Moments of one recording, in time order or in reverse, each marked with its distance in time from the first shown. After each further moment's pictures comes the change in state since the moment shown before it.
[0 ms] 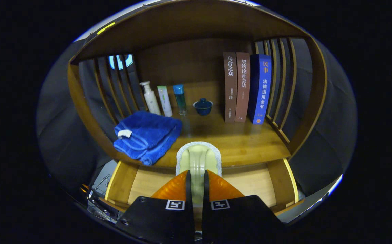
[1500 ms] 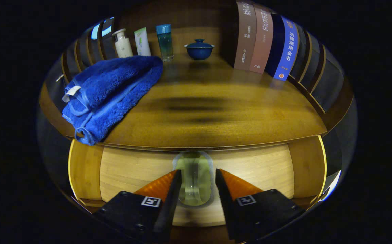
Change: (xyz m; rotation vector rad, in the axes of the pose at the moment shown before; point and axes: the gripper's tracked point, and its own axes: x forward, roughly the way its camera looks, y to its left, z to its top) arm 0.107 -0.007 -0.134 -0.050 0.390 -0.117
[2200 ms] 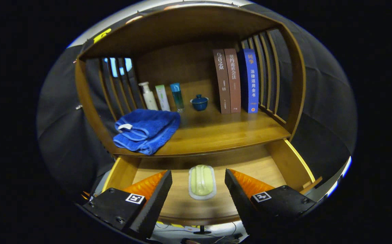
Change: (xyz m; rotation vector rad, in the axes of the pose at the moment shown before) arm -0.124 -0.004 0.020 0.101 -0.420 0.087
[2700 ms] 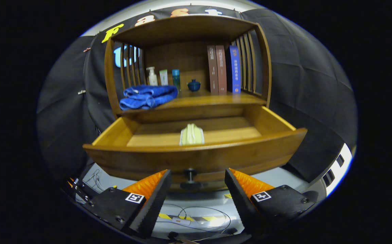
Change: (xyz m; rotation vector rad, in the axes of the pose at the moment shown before) arm -0.103 -0.017 -0.115 -0.030 -0.145 -0.035
